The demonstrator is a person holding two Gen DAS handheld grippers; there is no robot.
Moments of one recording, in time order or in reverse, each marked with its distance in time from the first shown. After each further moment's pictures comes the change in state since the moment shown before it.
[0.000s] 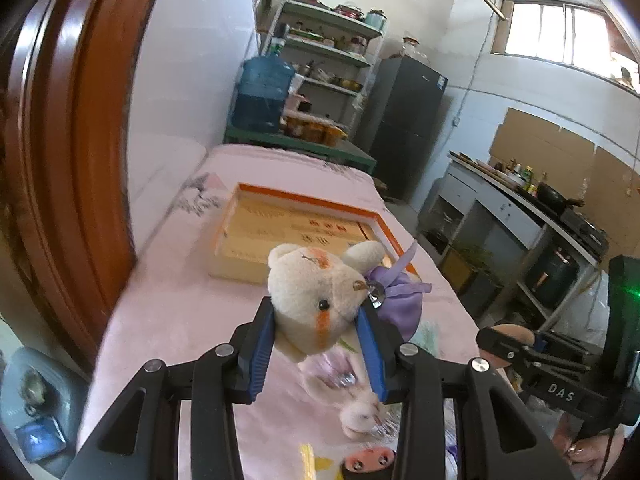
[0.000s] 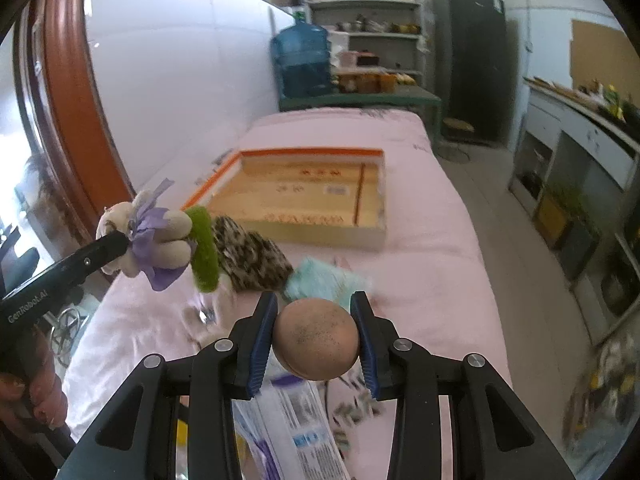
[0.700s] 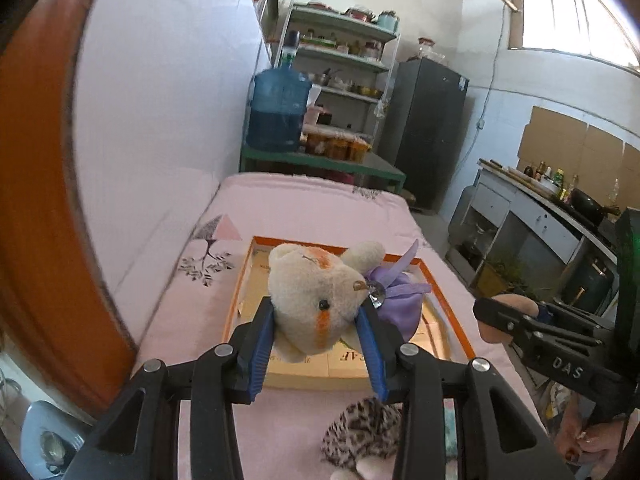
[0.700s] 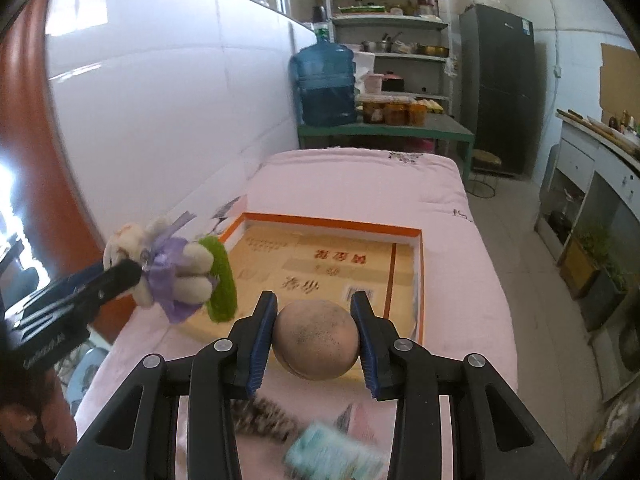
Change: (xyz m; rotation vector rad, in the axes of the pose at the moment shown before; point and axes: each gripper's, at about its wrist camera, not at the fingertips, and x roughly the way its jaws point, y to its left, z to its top) left arm 0.083 0.010 0.089 0.039 -0.029 0.106; right arm 0.096 -0.003 0.123 -0.043 -0.050 0.049
